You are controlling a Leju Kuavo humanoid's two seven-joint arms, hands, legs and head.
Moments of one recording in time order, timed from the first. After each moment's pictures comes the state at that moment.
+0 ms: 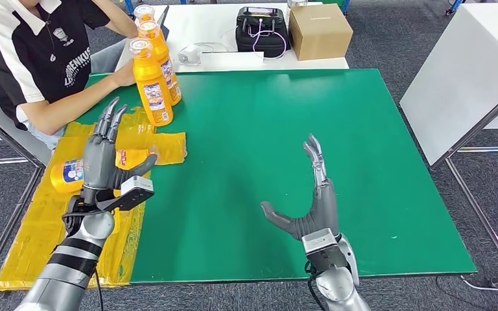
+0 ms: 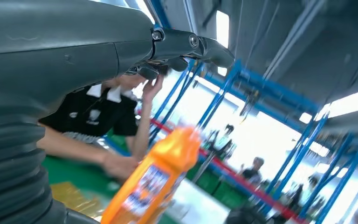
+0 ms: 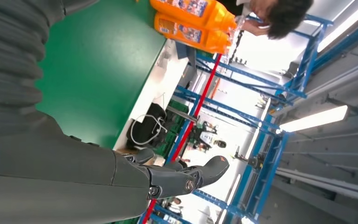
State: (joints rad) left arm -0.37 0.08 -0.14 -1.23 -0.70 0.52 -0.54; right arm -0.06 0.13 0.36 -1.56 0.29 -0.21 -0.57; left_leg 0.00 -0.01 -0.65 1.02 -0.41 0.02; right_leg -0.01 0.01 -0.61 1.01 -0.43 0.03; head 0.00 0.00
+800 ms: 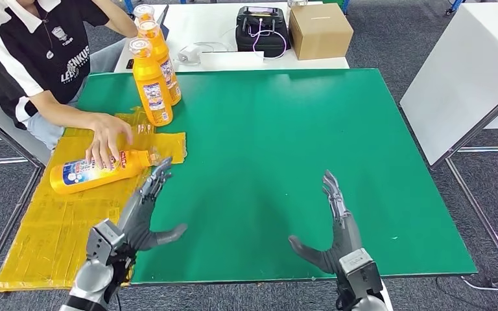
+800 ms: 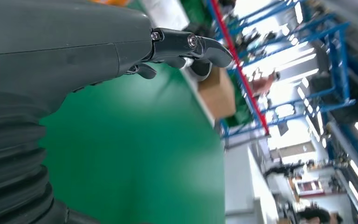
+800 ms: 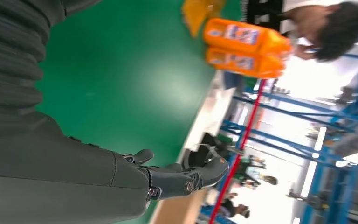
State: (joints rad) left arm -0.04 0.02 -0.19 -1.51 -0.18 -0.23 -0.50; right arm 0.16 0.05 0.20 -1.68 0.17 0.06 -0.51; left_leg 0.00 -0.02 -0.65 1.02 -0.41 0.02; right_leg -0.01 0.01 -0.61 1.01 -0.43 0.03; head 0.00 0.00
